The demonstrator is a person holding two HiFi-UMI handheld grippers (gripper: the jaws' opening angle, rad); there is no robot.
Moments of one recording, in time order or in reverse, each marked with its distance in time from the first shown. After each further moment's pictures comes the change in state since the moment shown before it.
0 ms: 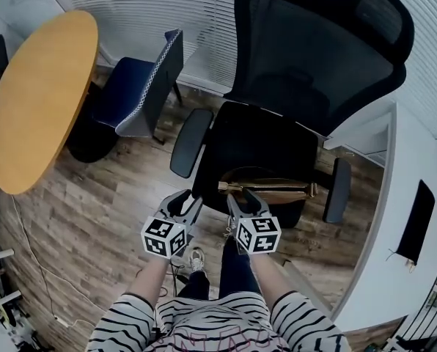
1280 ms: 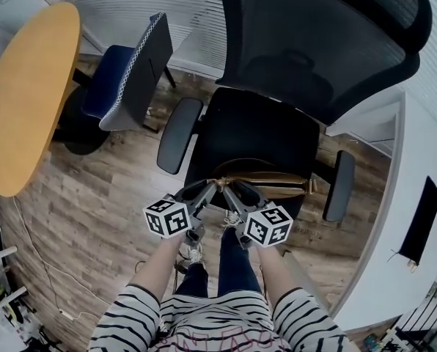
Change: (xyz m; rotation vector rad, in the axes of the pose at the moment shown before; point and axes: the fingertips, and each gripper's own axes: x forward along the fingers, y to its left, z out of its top) left arm 0.083 -0.028 -0.011 -0.409 -0.010 -0.240; right arm 0.017 -0.019 -0.004 0.159 -0.017 0.251
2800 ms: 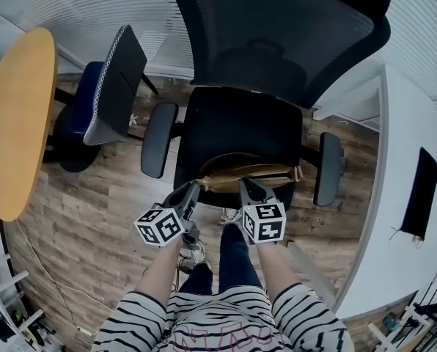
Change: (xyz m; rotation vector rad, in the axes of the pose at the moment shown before) left arm -0.003 -0.005 -0.003 -0.005 -0.038 0.120; right arm -0.058 -0.068 0.003 -0.158 0.094 -0.405
